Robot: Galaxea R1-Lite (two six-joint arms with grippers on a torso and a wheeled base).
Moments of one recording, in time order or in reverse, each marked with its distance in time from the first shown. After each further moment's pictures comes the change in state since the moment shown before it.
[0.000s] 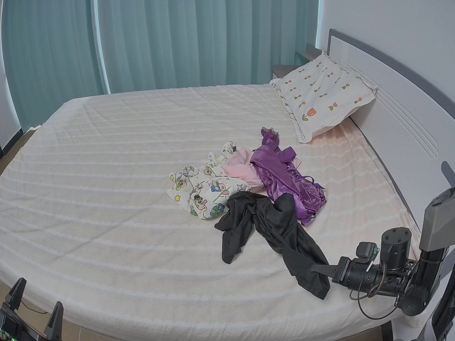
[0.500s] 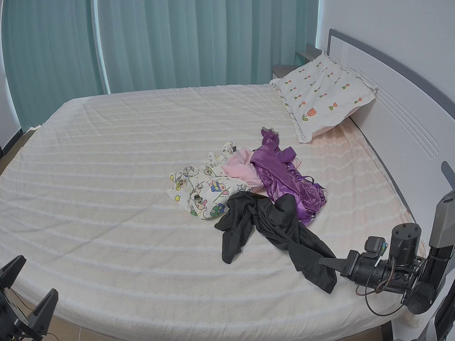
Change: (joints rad) left arm -0.004 0.240 -0.189 -0.046 -0.226 -0.074; right arm -0.040 -0.064 0.021 0.000 0.001 0.004
